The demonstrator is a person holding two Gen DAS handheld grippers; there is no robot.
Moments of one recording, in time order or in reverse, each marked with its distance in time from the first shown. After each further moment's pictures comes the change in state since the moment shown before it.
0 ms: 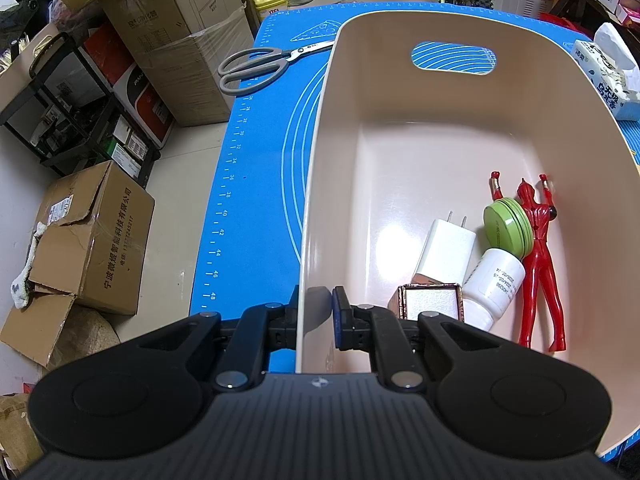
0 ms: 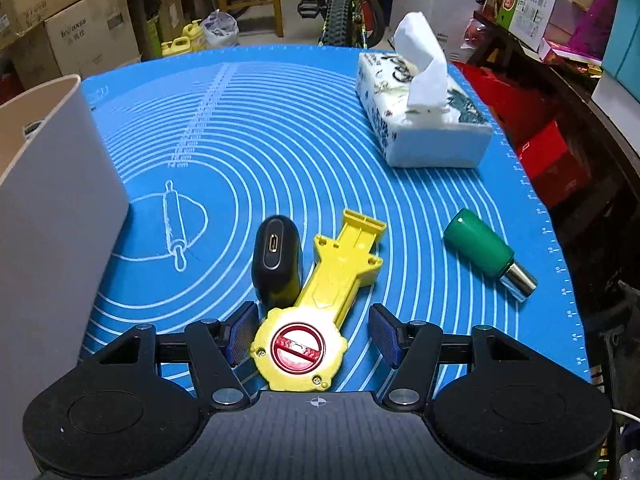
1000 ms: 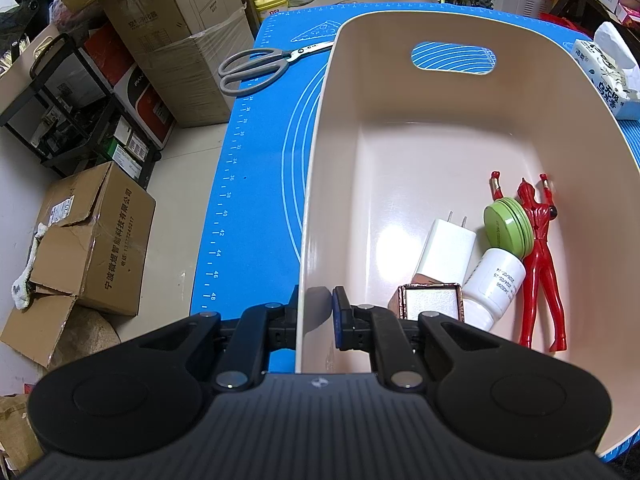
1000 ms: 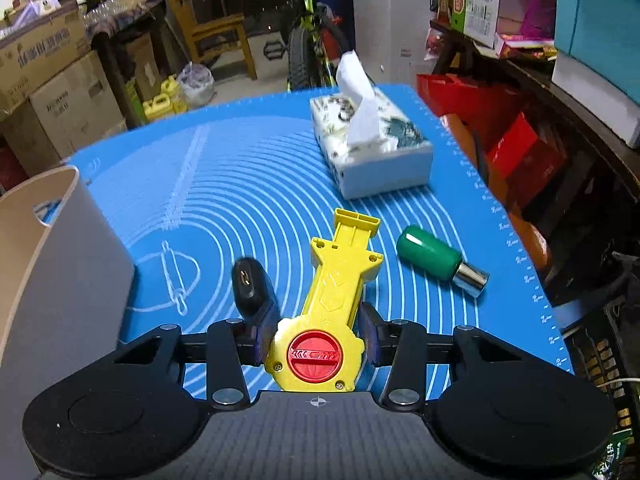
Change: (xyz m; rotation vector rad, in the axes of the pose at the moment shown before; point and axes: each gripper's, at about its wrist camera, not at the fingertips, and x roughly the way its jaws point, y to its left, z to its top) left arm 0.000 -0.001 0.001 0.003 -0.001 0.005; right arm -0.043 -0.033 -0.001 0.163 -0.119 0.032
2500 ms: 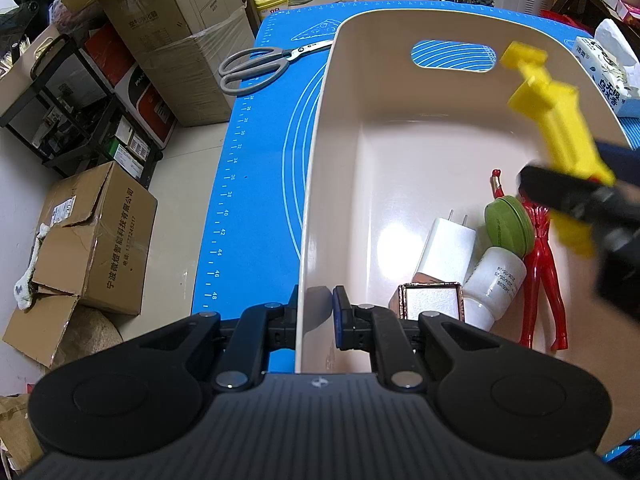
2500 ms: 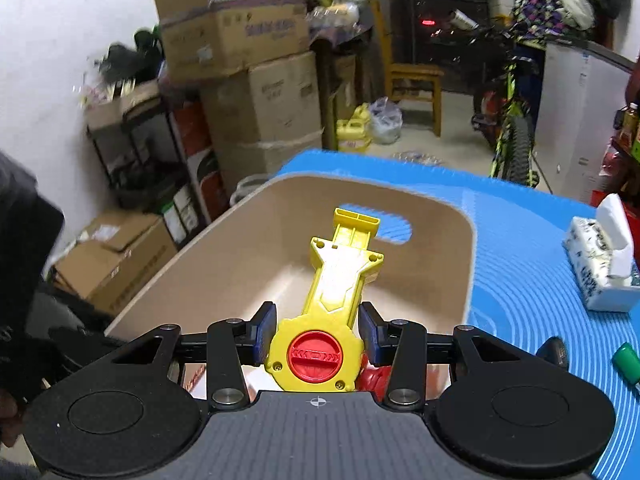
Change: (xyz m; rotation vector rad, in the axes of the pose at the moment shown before) left arm 0.002 -0.001 -0.001 0.005 0.004 0.011; right arm -0.069 0.212 -0.034 -0.393 -0.112 0.350
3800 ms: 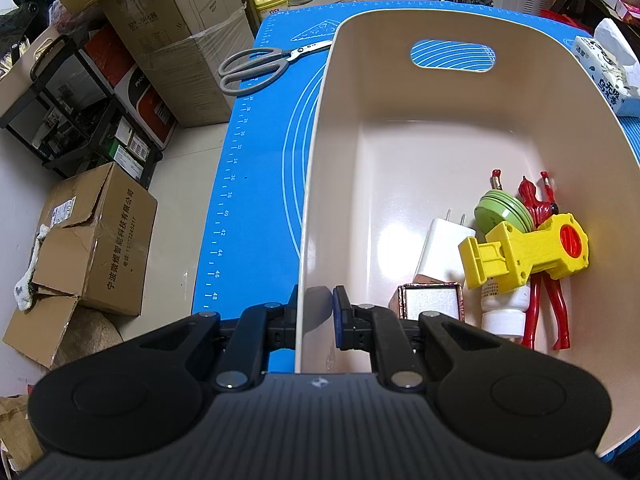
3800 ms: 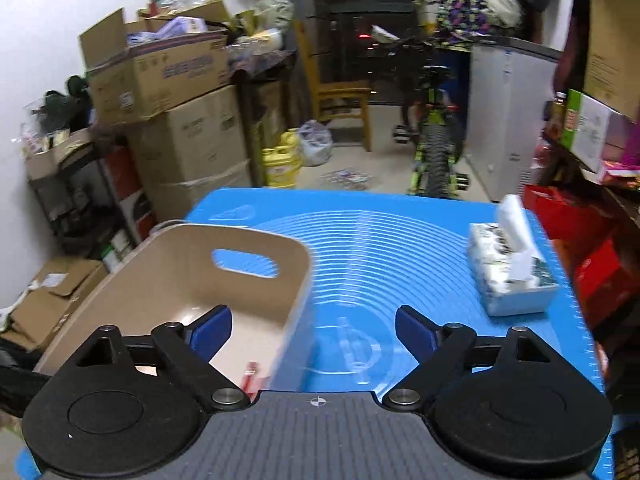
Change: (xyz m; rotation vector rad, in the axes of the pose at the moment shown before) left arm 0.000 -0.003 0.003 -0.001 0.000 0.000; right arm -0.039 -0.102 0.013 0.132 -0.086 -0.165
